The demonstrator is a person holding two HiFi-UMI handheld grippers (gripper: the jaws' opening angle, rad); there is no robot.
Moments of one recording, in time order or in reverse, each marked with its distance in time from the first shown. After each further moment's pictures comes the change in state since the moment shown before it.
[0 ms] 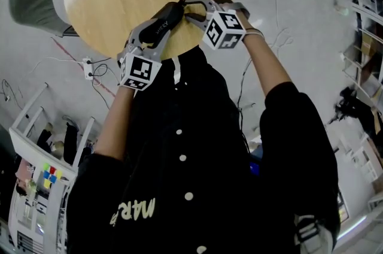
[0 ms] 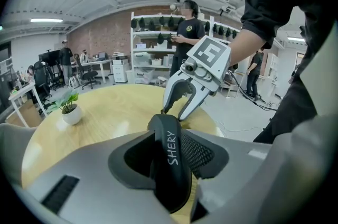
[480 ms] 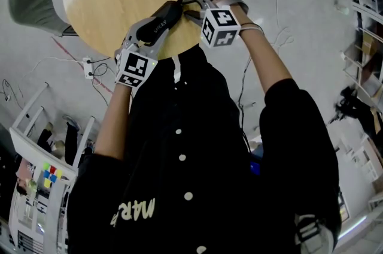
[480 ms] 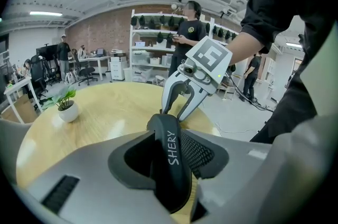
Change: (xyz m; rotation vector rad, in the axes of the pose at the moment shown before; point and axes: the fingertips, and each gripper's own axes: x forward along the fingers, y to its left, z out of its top) left arm 0.000 0.001 0.001 -0.035 0.006 -0.042; right arm 0.005 0.003 -0.003 -0.116 0.078 0.051
